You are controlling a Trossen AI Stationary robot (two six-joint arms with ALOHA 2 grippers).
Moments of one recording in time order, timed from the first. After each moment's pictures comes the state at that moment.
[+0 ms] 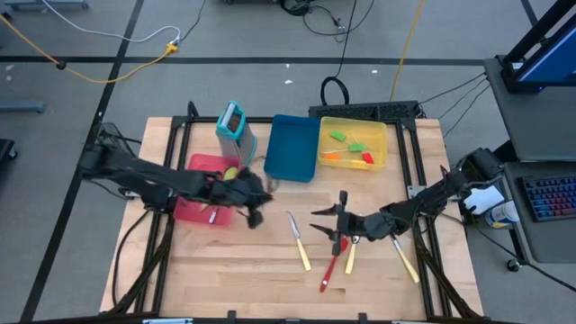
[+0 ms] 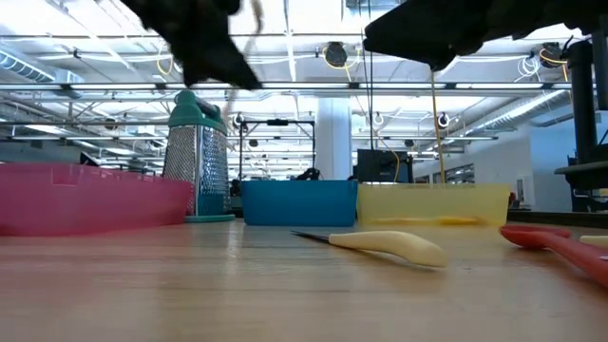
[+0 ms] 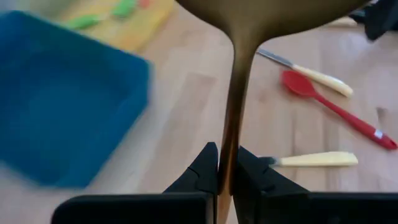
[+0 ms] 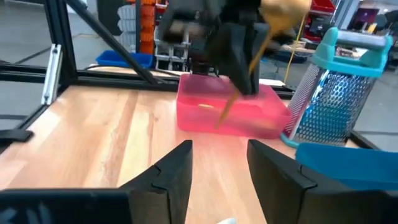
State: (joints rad) left arm -0.17 1.36 0.90 -0.21 -0.28 -0.35; right arm 0.47 1.45 0.59 0.71 0.63 -0.01
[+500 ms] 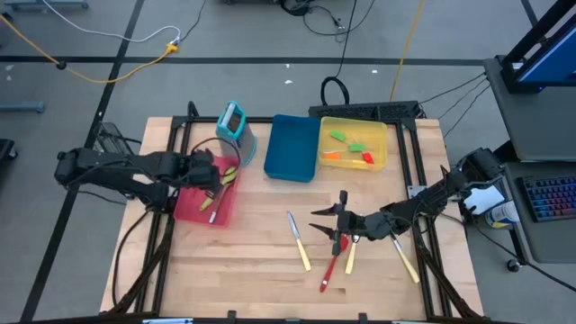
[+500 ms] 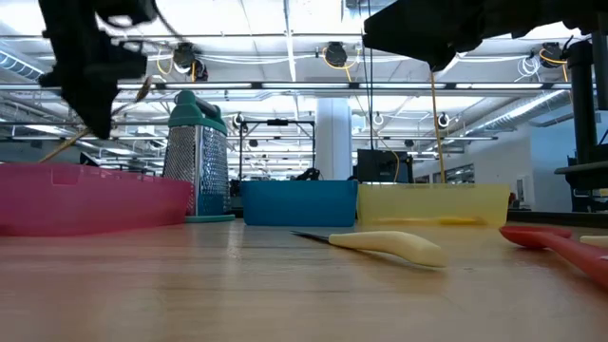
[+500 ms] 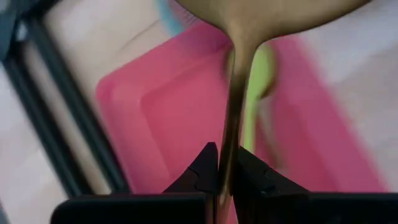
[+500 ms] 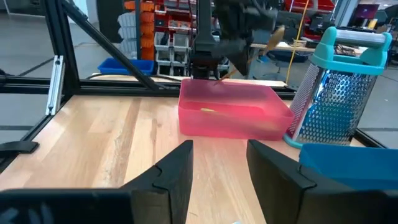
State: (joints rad) left arm 0.02 1.04 0.84 -1.23 -0.39 -0.93; right arm 0.47 1.45 0.59 0.73 0.63 0.01
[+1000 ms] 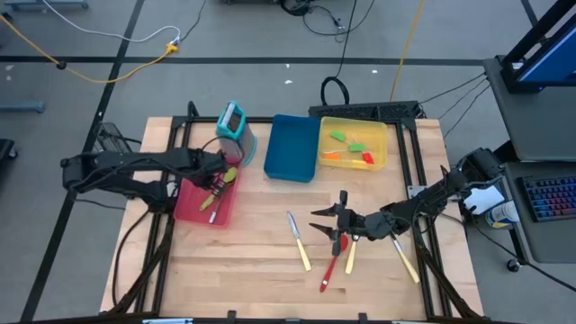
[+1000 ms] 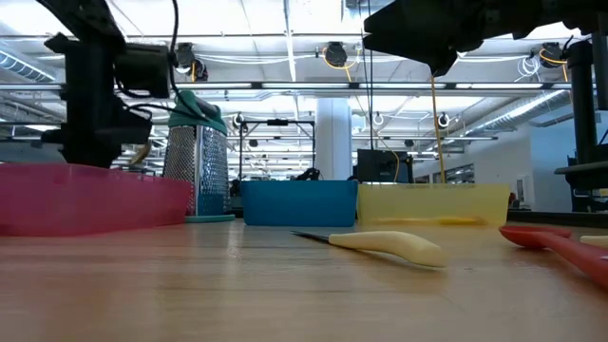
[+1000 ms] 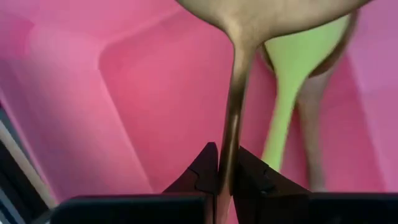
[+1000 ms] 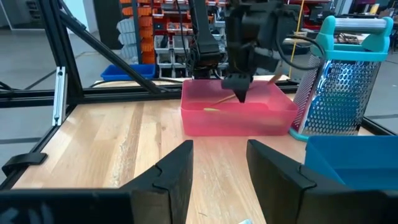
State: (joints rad) left arm 0.32 1.15 0.62 -0.97 -0.15 -0.74; right arm 0.47 1.45 0.59 0.72 0.63 0.09
